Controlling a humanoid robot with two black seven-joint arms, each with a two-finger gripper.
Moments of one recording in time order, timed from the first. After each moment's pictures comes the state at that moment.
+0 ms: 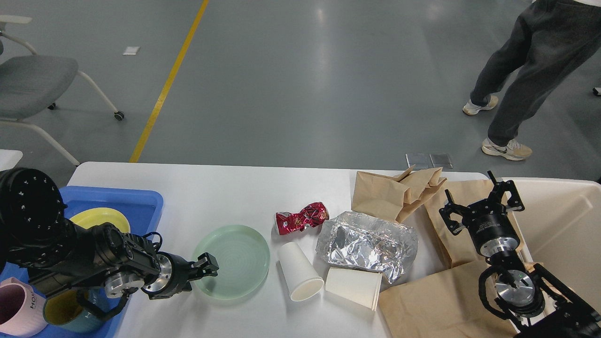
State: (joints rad) left arm -1.31 0.19 1.21 -1.17 -0.31 -0.01 -0.17; right arm 0.23 -0.28 1.11 0.91 -0.04 0.24 0.32
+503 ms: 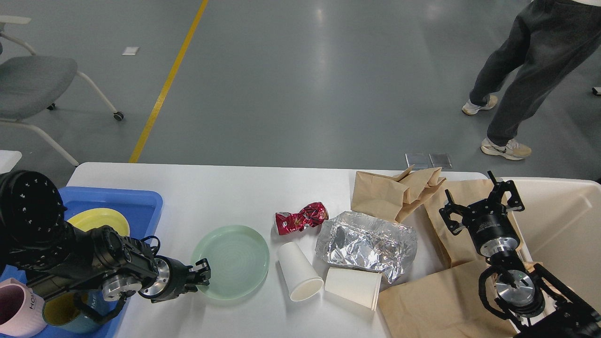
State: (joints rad) left arm -1.30 0.19 1.22 -1.17 -0.31 -0.02 -0.18; right arm 0.23 -0.28 1.11 0.91 -0.04 0.24 0.32
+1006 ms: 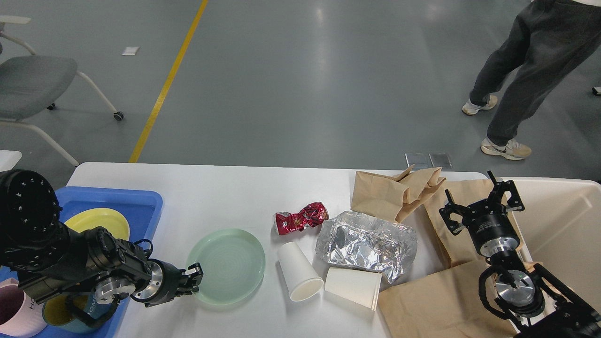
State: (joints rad) left arm -1.31 0.21 1.25 -1.19 -0.34 -0.02 -0.17; right arm 0.23 -0.28 1.11 0.91 -0.04 0.24 0.32
